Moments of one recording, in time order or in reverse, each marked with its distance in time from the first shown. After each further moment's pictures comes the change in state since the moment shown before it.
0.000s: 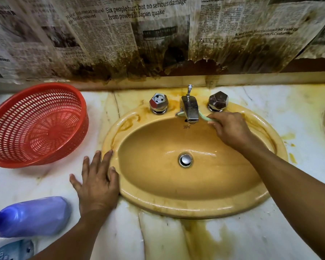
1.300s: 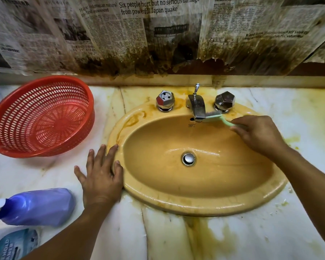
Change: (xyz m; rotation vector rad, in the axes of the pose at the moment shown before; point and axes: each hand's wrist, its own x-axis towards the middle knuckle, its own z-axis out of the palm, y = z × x) left_hand 0.002 -0.001 -0.001 -0.003 0.007 0.012; right_hand -0.024 0.019 -0.040 -0.057 -0.015 0.030
